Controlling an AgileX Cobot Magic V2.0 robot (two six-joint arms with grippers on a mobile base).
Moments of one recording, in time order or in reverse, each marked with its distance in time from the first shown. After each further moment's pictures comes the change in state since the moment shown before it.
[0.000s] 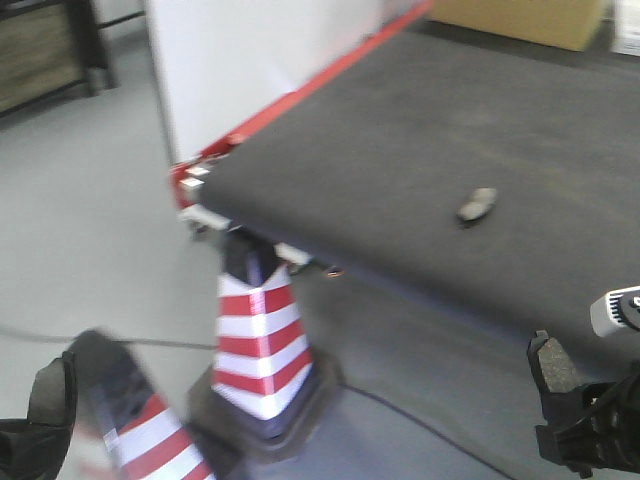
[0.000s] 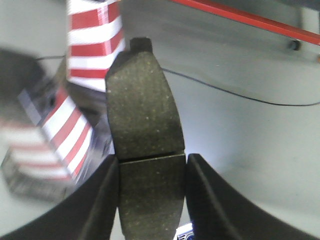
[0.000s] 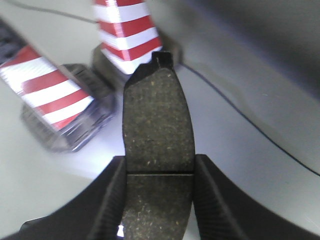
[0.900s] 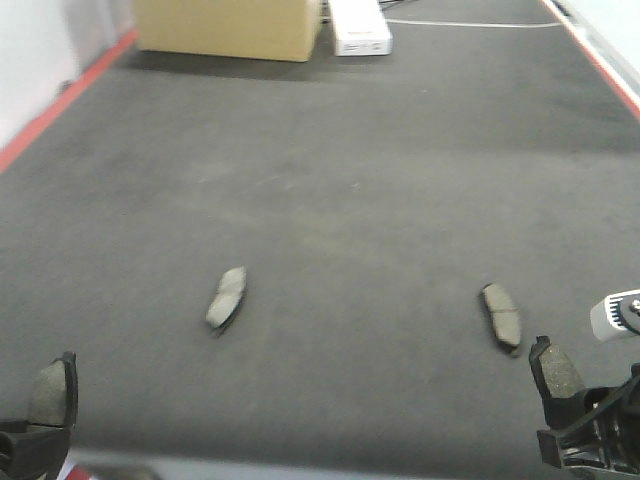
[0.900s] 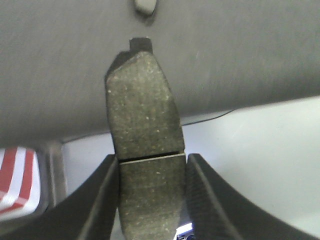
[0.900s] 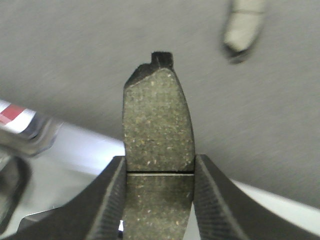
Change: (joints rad) left arm 0.000 0.000 0.000 0.000 0.000 0.000; right arm 0.000 0.000 0.000 0.000 0.020 0.000
